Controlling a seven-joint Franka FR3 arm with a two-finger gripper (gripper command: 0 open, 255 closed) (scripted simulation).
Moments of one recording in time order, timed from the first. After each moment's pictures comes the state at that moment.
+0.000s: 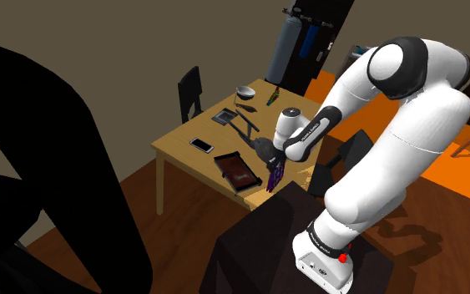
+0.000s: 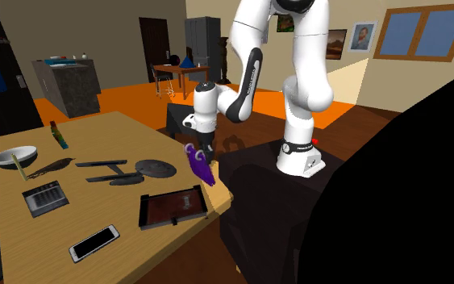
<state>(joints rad) -0.33 0.07 -0.19 -2.75 -0.71 2.82 0.20</state>
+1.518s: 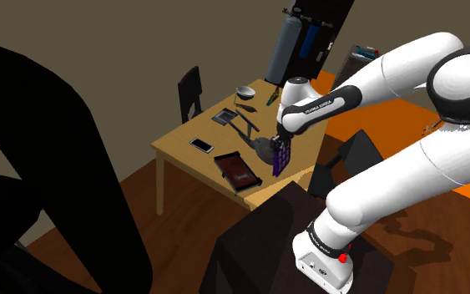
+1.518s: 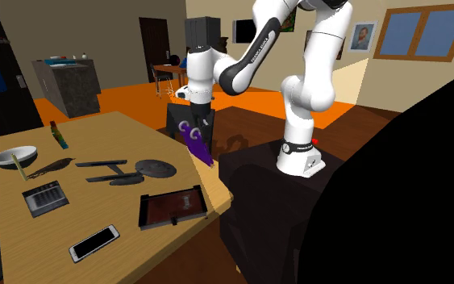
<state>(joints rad) -0.25 -0.27 -0.14 -2.71 -0.42 2.44 -0.01</state>
